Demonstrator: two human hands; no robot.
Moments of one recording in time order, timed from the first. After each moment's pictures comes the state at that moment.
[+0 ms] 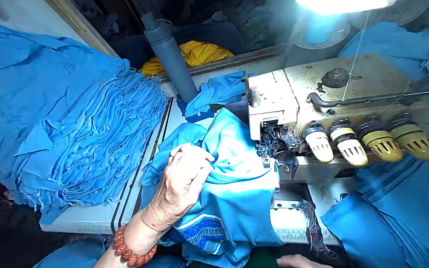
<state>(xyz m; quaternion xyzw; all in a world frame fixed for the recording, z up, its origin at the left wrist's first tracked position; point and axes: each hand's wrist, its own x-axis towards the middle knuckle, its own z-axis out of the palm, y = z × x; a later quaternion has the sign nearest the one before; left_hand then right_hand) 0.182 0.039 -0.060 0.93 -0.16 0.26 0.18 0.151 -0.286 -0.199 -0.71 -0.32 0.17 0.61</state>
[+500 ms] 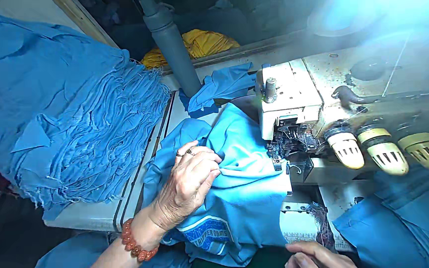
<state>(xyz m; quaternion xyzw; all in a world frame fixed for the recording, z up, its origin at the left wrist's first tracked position) 0.187 0.052 -0.074 0.93 -0.20 0.26 0.15 0.171 -0.268 -0.174 -0.67 -0.26 0.14 0.68</state>
